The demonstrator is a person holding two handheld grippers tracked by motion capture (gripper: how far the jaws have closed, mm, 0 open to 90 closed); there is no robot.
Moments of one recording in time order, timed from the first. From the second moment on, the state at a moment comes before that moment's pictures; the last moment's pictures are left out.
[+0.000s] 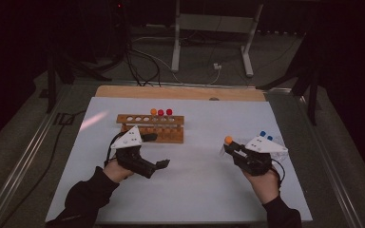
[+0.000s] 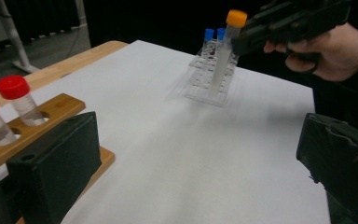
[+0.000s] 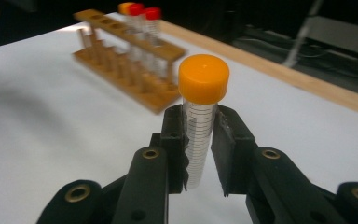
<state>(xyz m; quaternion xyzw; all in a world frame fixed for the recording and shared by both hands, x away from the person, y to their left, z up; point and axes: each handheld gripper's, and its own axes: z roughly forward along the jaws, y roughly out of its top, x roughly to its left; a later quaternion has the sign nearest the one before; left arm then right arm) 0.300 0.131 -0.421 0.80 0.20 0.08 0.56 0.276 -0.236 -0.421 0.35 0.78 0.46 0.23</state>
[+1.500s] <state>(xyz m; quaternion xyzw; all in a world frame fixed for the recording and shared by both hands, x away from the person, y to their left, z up) 0.277 0.091 -0.424 0.82 0.13 0.08 0.55 0.252 -0.140 -0.436 0.23 0.84 0.47 0.12</state>
